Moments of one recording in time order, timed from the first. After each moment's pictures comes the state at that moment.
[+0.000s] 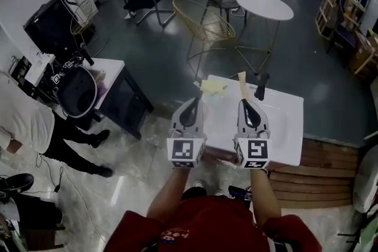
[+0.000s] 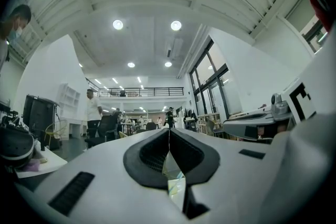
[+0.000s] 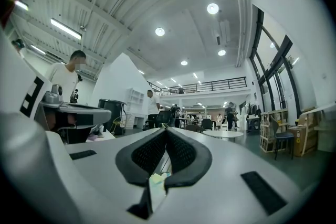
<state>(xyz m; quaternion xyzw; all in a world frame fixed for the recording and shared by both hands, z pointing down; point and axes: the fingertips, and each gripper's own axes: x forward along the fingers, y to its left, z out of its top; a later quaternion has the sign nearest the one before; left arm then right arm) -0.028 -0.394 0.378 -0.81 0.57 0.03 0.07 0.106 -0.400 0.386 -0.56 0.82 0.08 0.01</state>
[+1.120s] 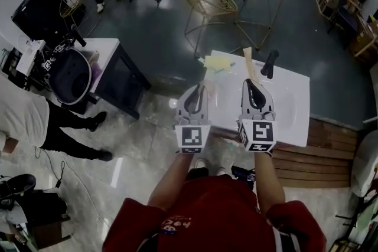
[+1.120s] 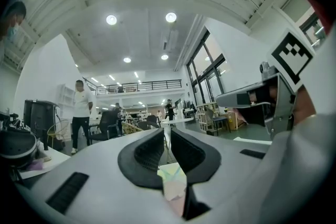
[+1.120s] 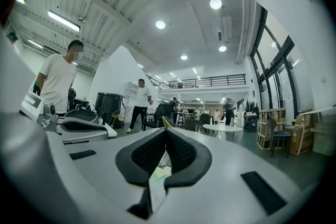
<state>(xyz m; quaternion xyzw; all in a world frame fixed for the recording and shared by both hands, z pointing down) -0.053 -0.407 0.453 -0.82 0.57 -0.02 0.07 0.074 -0.414 0.411 -0.57 0.82 0.07 -0.03</state>
